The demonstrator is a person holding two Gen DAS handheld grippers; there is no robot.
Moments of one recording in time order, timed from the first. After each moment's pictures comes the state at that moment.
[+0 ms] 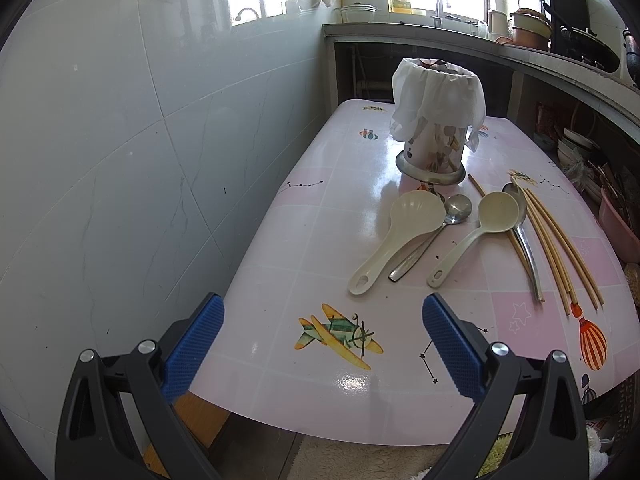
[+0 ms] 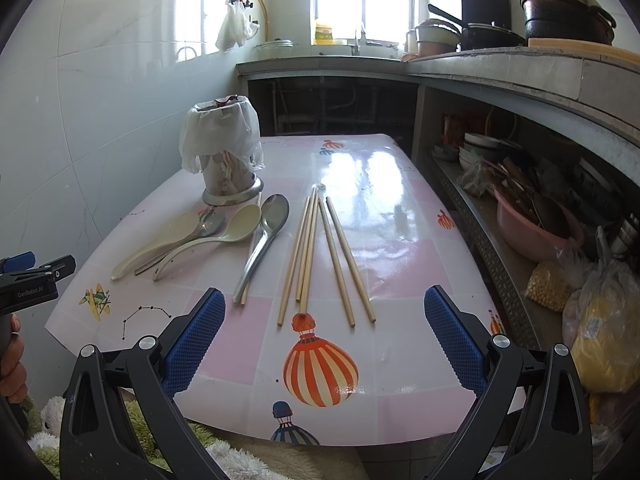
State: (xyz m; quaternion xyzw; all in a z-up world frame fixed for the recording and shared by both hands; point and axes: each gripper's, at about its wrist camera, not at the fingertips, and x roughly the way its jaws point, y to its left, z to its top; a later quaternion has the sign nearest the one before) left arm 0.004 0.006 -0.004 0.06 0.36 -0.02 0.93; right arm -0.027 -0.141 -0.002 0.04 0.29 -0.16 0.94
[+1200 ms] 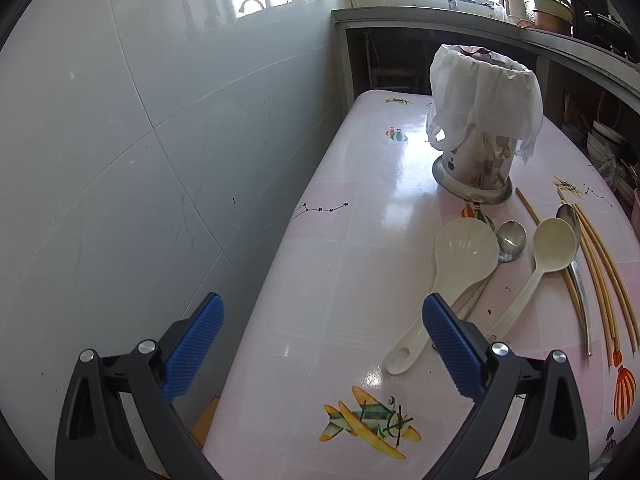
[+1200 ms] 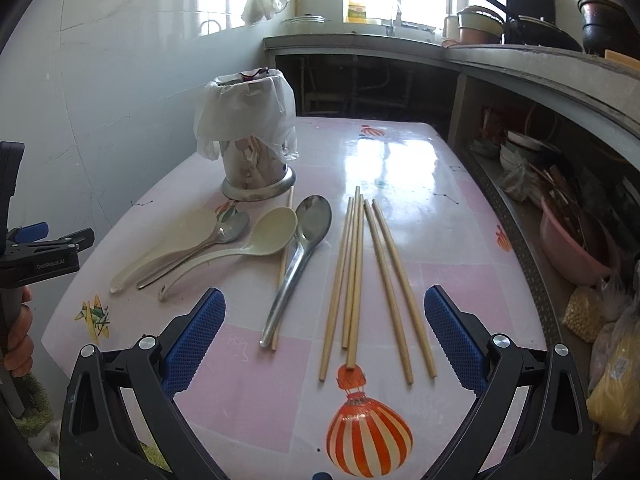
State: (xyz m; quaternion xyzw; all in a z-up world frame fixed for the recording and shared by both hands) left arm 0.092 0.008 -0.008 0.09 0.39 0.01 0.92; right arm 0.054 -0.132 -0.007 0.03 0.34 -0.10 0.94
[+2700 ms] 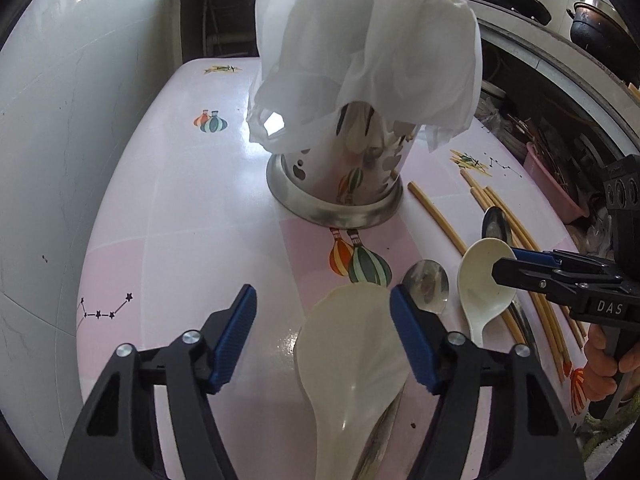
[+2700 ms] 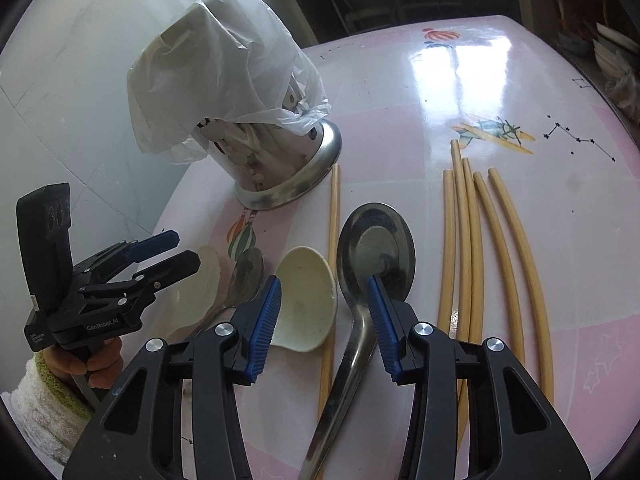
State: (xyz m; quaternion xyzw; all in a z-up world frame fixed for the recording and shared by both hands) left arm 0.226 -0.057 -0.059 0.06 0.46 -0.29 0.84; right arm 0.205 -0.180 -0.064 0.19 0.46 0.04 0.86
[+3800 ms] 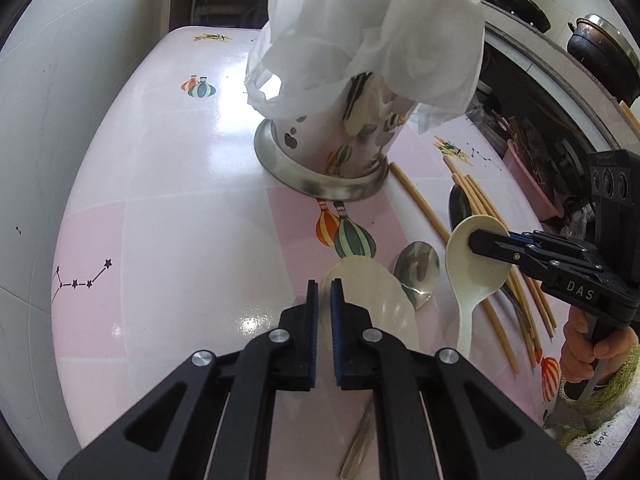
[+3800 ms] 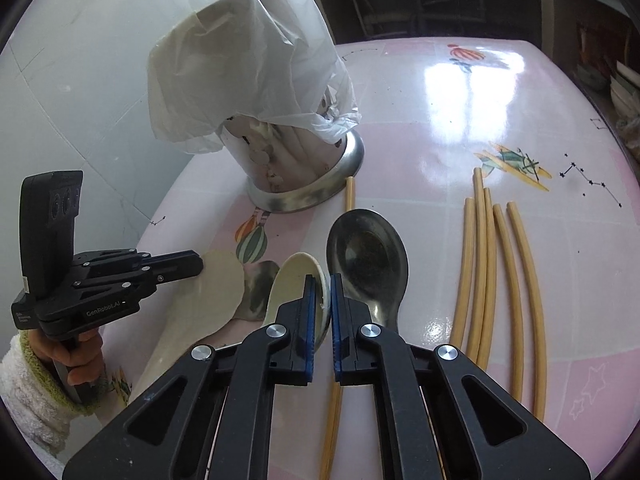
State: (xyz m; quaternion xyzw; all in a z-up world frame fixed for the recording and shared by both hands) left arm 0.224 -0.043 -0.059 0.02 0.50 -0.33 0.80; right arm 0.221 -0.159 -0.048 0.13 0.46 0.05 0.88
